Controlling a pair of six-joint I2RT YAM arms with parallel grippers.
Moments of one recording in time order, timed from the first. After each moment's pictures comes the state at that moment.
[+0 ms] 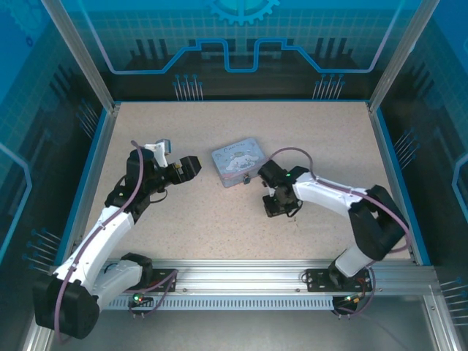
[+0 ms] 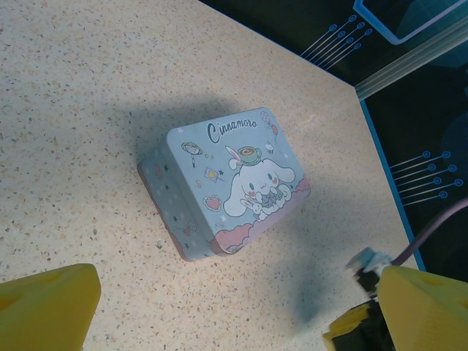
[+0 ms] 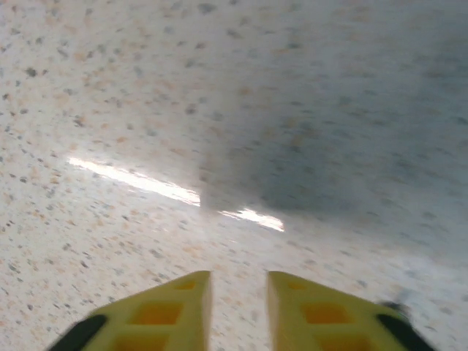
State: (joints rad) left arm -0.20 0.97 0.72 -0.24 0.34 -0.60; right arm 0.65 1.56 0.98 -0.84 -0.01 0.41
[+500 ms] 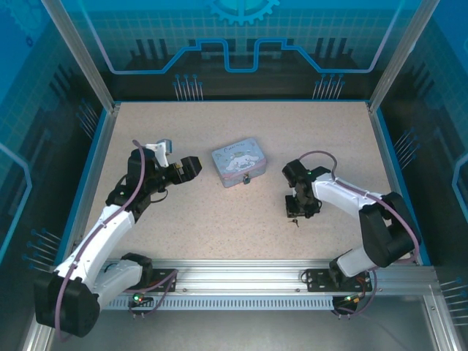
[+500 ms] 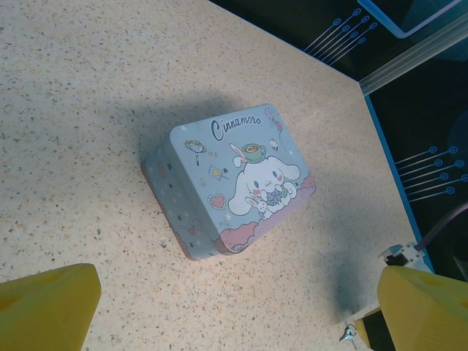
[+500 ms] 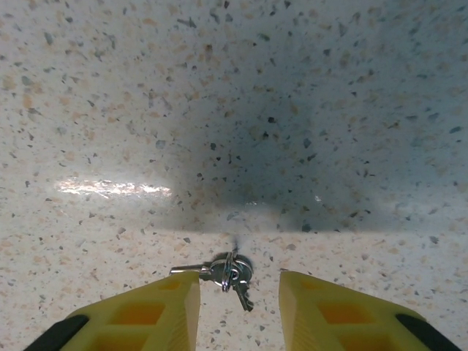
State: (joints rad) left arm -0.20 0.98 0.72 -0.24 0.34 -0.59; right arm 0.46 1.51 0.86 -0.89 0.00 0.44
